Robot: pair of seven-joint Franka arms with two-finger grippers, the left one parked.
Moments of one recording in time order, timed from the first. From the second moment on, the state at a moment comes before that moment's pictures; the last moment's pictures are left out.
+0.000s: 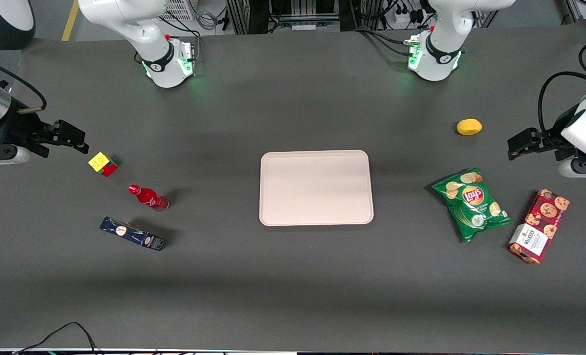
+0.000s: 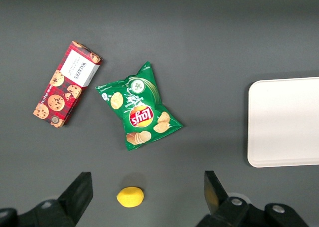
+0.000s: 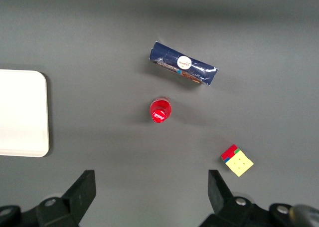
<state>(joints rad) 0.13 -0.04 -0.10 -1.70 0.02 1.67 -0.01</state>
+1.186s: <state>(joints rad) 0.14 0.18 -0.09 -1.98 0.00 2.12 -0.01</state>
